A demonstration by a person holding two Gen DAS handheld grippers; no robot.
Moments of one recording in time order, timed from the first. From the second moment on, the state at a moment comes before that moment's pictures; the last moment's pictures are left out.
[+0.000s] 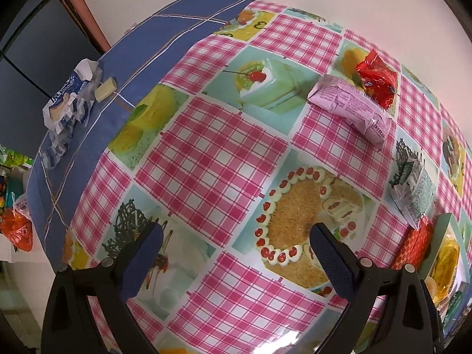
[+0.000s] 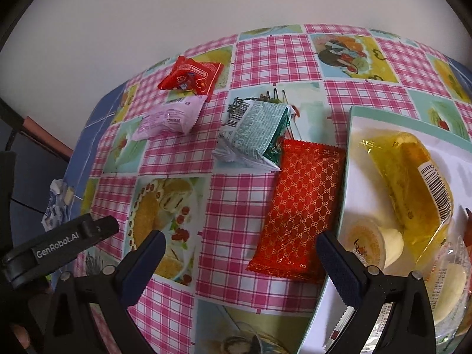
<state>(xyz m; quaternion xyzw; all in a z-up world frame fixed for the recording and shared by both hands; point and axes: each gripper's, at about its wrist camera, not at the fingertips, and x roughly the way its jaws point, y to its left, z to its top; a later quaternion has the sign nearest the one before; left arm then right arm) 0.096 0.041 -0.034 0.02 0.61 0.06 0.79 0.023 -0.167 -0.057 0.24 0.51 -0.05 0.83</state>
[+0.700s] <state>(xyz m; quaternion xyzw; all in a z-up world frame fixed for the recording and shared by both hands) 0.097 0.045 -0.033 0.01 0.61 0.07 0.79 0.024 -0.168 -0.061 0.20 0.52 -0.10 0.82</state>
